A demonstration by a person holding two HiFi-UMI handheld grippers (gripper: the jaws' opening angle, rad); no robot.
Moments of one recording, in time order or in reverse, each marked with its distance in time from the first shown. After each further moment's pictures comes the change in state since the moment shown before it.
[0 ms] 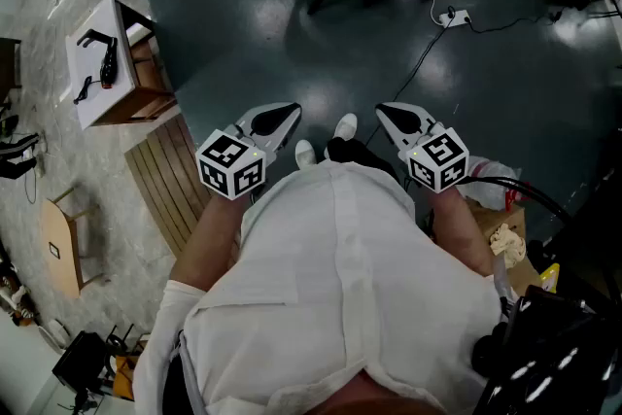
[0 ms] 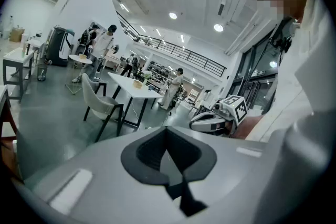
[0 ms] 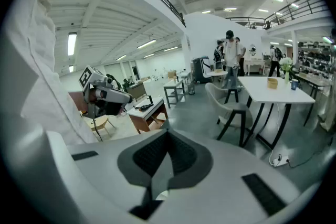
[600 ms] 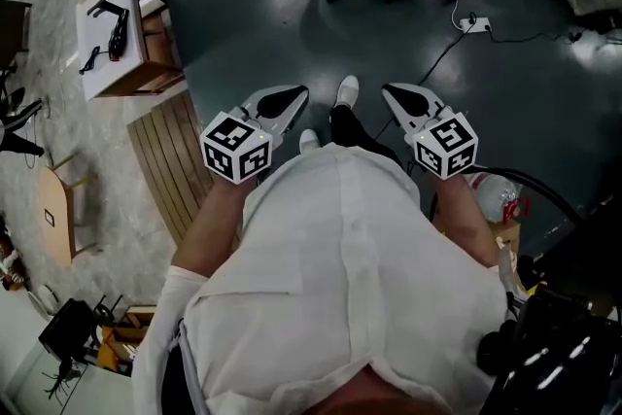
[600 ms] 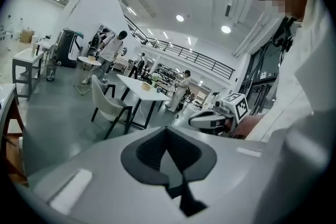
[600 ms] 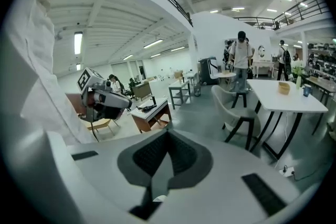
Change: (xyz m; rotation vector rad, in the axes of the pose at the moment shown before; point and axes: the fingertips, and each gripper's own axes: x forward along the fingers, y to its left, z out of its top) left arm 0.006 0.039 0.017 -0.029 -0.020 0.067; right arm 0.043 -0.024 0.037 -0.043 -0.006 0.054
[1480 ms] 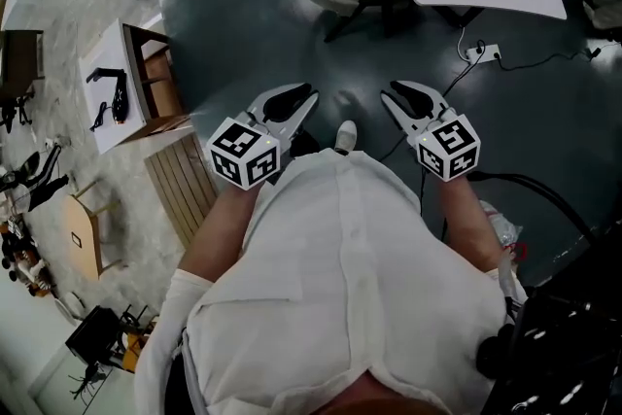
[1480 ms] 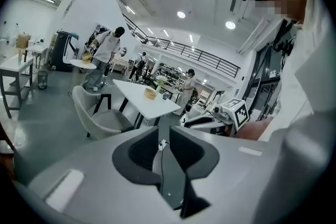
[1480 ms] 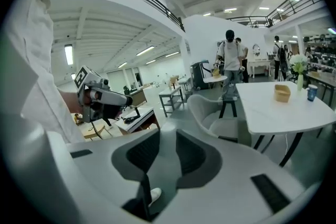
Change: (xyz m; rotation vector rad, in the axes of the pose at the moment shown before) left arm 0.210 0.088 0.150 0.028 0.018 0.024; right arm 0.052 -0.251 0.070 0.055 -0.063 -0.002
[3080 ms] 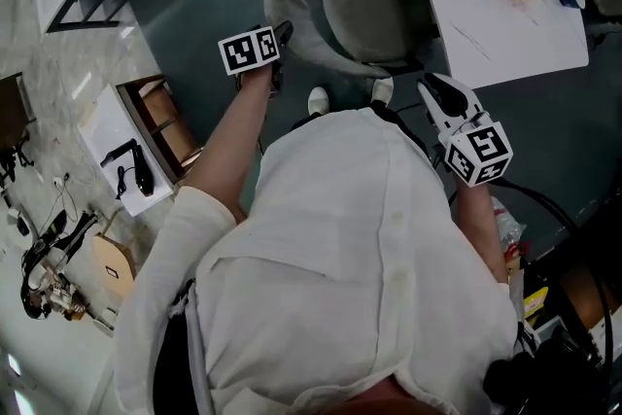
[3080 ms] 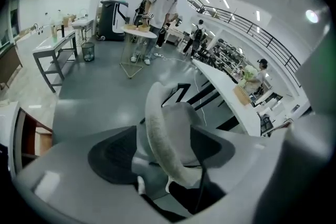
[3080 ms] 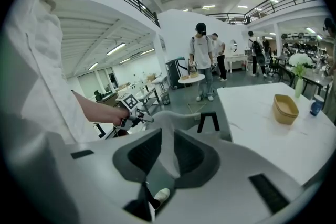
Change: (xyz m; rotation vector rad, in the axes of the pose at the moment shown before) left arm 0.189 0.499 0.092 -0.361 0.326 0.459; right arm 0.182 -0.214 0.162 0.140 0.039 -0.218
